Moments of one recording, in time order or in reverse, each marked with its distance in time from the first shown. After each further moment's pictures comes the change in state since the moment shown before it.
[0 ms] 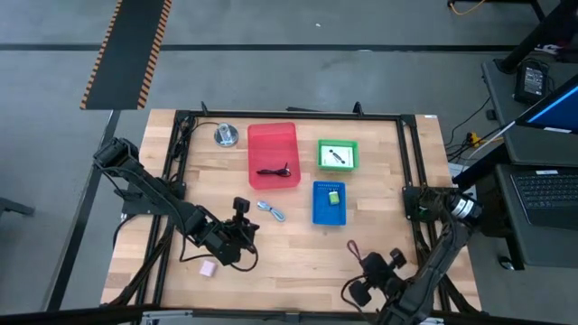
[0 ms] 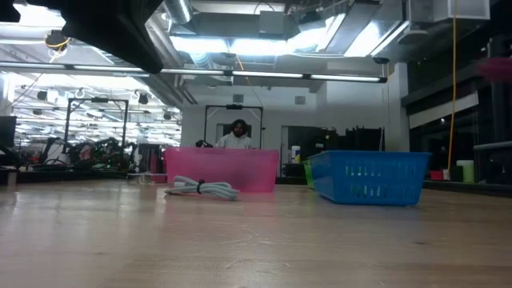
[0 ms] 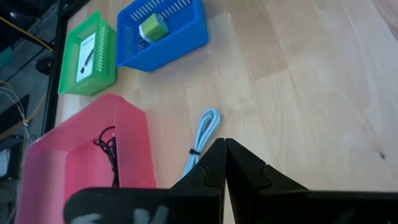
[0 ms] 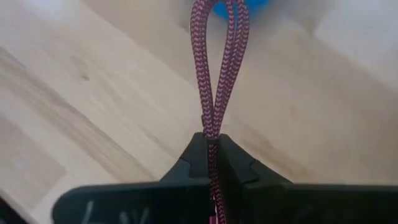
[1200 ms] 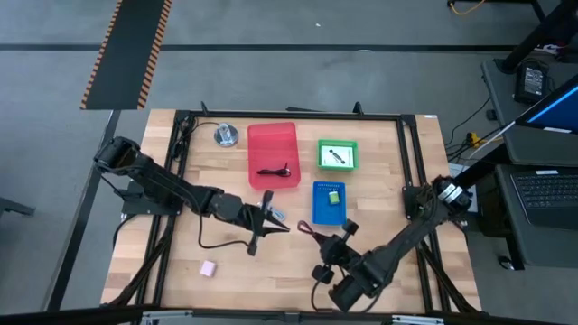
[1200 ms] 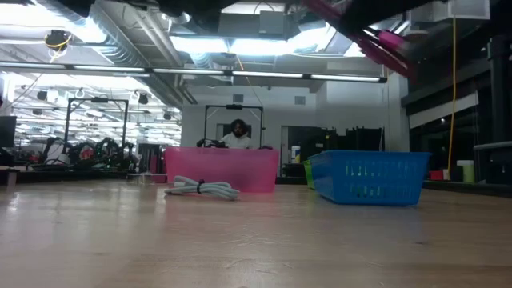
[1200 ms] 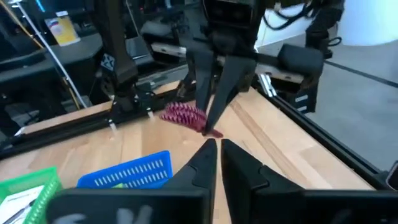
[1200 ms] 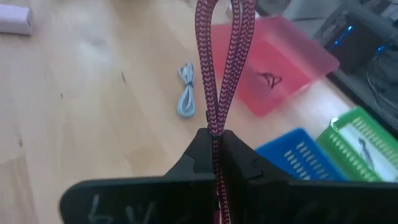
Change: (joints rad) left arm 0.272 -0.006 -0.259 1.102 0.511 0.284; right arm -0.274 -0.047 0.001 0.407 0.469 -0.948
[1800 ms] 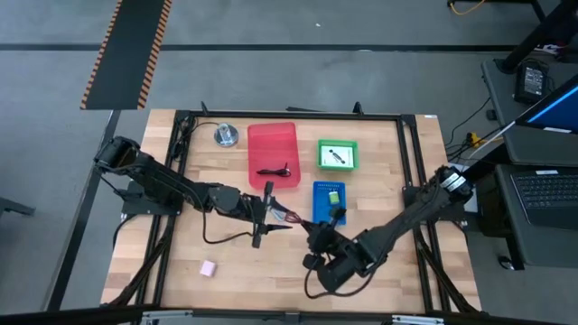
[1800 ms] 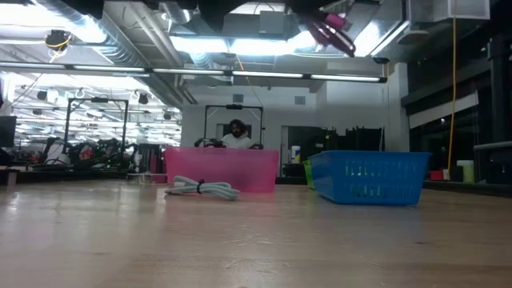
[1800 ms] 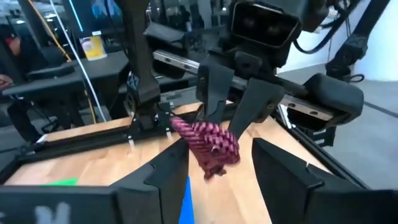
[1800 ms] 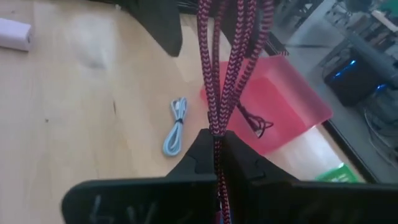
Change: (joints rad) left arm 0.045 0.000 0.000 0.117 -0.001 -0.054; right arm -0.123 -0.072 0.001 0.214 -0.033 -0.447
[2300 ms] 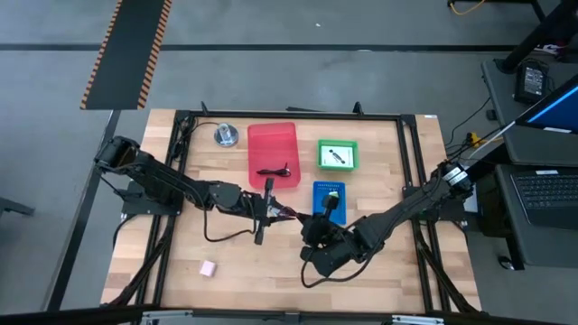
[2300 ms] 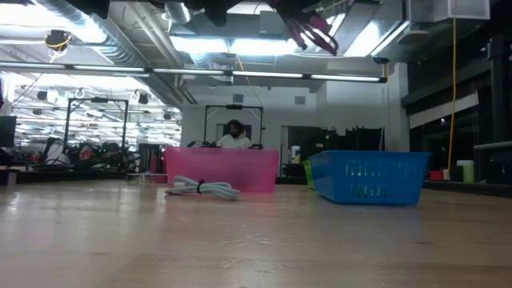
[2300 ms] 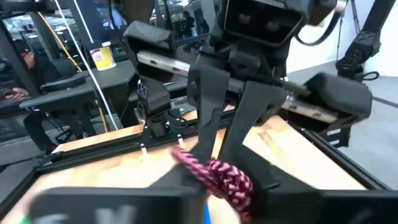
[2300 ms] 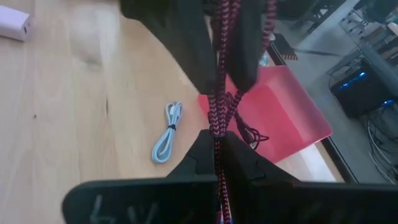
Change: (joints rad) left arm 0.023 0.000 0.012 0.001 -0.010 0.065; right arm -0.076 -0.045 -0.001 0.065 -0.081 -0.207
